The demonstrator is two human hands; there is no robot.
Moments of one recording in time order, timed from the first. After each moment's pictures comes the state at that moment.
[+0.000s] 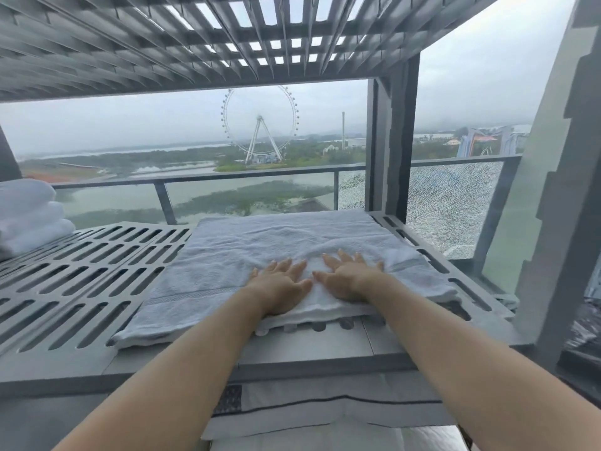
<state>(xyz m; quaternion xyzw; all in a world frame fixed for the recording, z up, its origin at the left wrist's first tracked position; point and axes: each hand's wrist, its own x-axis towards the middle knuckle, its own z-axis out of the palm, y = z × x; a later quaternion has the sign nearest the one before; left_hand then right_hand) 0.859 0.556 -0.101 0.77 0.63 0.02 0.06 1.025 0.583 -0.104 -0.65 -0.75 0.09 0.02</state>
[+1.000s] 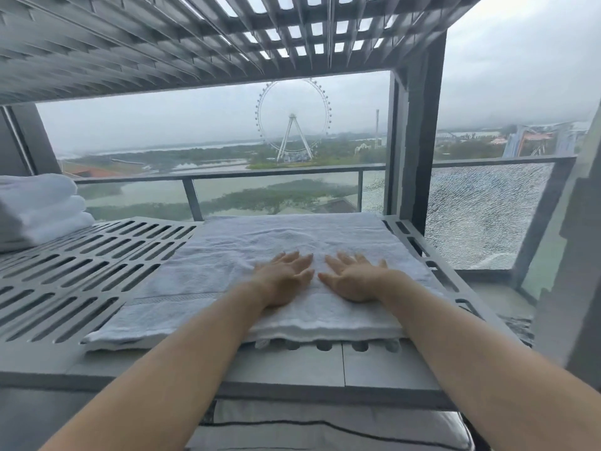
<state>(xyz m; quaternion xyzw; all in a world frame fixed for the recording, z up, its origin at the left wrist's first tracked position) 0.881 0.597 -0.104 0.75 0.65 0.07 0.07 1.060 0.618 -0.099 -0.56 -0.82 0.10 -0.02</state>
